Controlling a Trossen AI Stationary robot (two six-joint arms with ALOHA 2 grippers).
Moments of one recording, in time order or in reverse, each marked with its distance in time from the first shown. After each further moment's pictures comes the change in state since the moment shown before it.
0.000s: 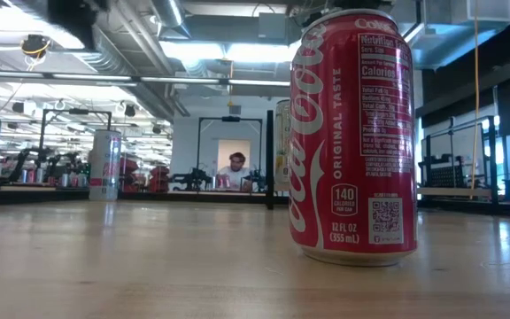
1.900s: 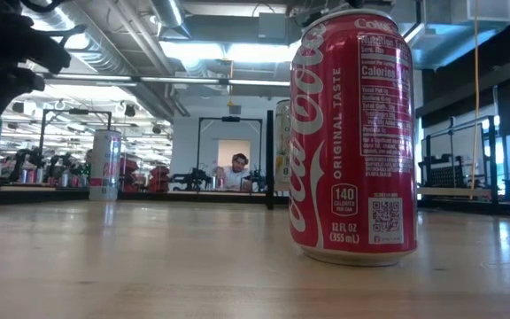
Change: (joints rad) left arm -0.177 -0.057 -0.475 -0.080 0.138 0.293; right arm 0.501 0.184 -0.004 0.187 0.569 0.505
